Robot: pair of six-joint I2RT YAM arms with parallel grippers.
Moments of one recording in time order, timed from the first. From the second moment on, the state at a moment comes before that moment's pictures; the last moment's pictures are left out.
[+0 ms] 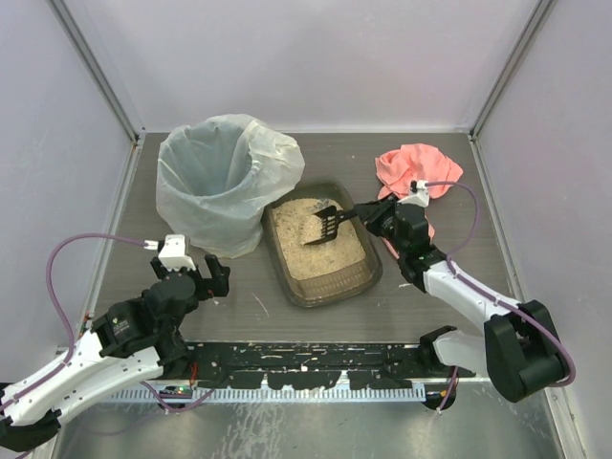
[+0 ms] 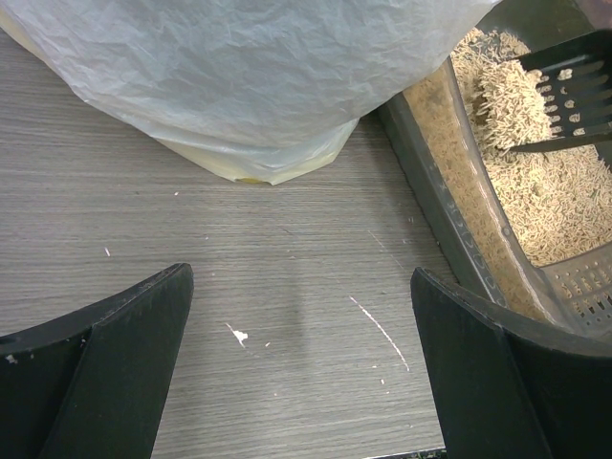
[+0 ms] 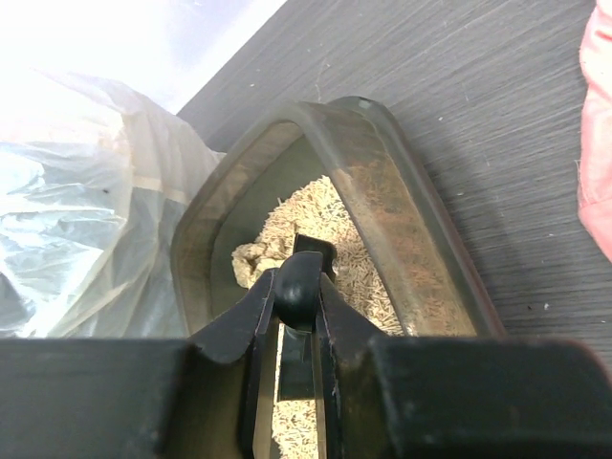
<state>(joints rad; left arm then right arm) -0.97 0.39 0.58 -0.74 -0.72 -0.64 0.39 1.18 0.53 0.39 0.07 0.92</state>
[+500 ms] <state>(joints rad) -0.97 0.39 0.58 -0.74 -0.72 -0.64 0.14 1.24 0.49 0.57 -0.27 1.05</state>
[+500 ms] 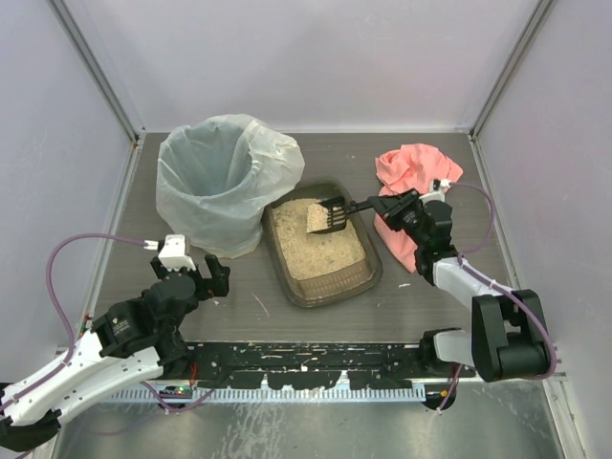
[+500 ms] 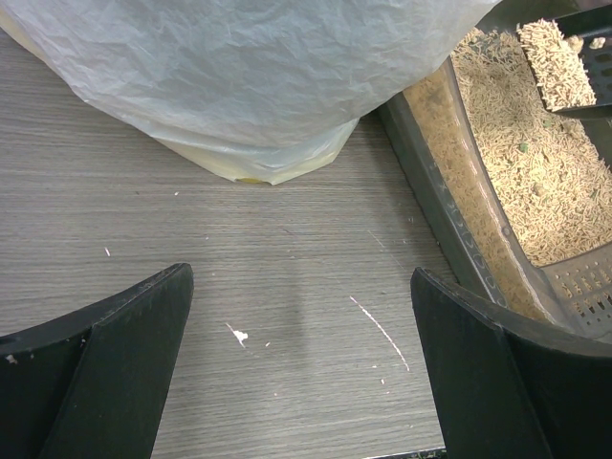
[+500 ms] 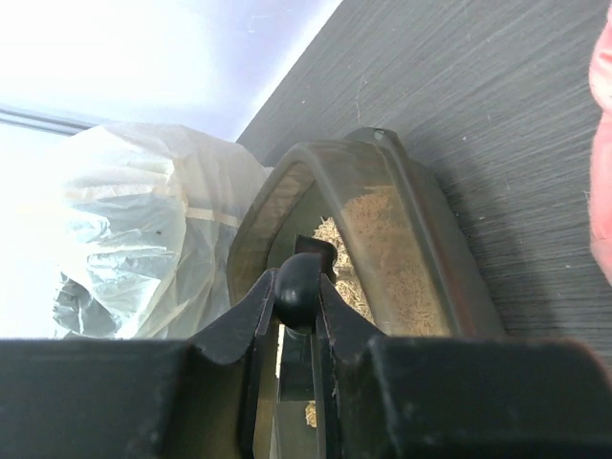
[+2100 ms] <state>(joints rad) -0.97 0.38 0.58 -0.74 -0.72 -0.64 0.00 1.40 0.32 1.14 -0.55 1.34</state>
